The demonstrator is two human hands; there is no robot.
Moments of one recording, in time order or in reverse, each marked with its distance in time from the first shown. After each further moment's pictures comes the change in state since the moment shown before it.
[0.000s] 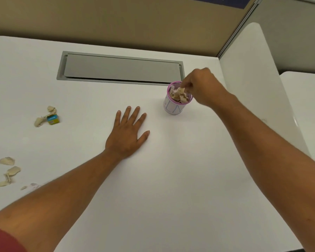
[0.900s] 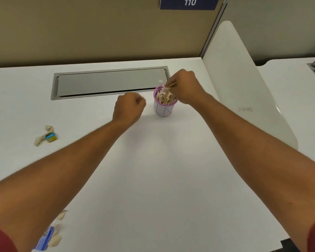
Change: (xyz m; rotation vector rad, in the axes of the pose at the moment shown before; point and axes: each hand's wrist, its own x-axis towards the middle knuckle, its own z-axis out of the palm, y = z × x) left_hand 0.089 0.051 -0.118 -0.564 0.024 -0.341; right_hand -0.001 0.001 0.009 0.274 0.111 0.190
